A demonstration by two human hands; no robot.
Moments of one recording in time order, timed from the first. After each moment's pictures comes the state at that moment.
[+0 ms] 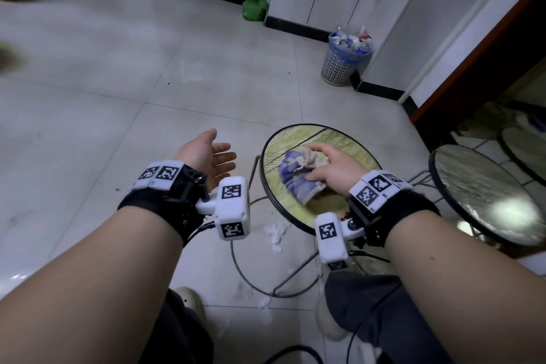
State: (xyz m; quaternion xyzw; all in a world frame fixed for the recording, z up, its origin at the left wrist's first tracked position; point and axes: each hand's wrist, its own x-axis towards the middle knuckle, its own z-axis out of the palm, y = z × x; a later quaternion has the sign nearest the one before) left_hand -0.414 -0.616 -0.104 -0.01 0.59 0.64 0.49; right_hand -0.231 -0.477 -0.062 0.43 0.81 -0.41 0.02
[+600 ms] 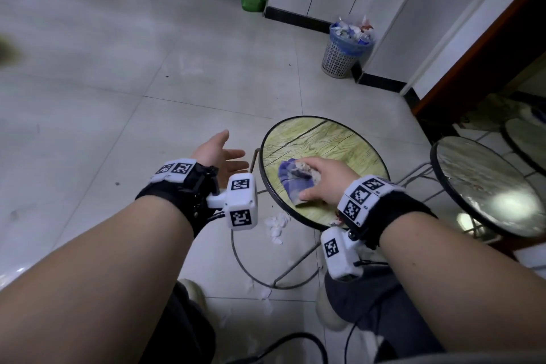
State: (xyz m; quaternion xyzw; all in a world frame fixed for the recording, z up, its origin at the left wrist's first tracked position) left_hand -0.394 -0.607 -0.113 -0.02 0.57 0.60 0.57; right_hand -0.220 -0.486 -0.085 0.39 0.88 -0.25 0.10
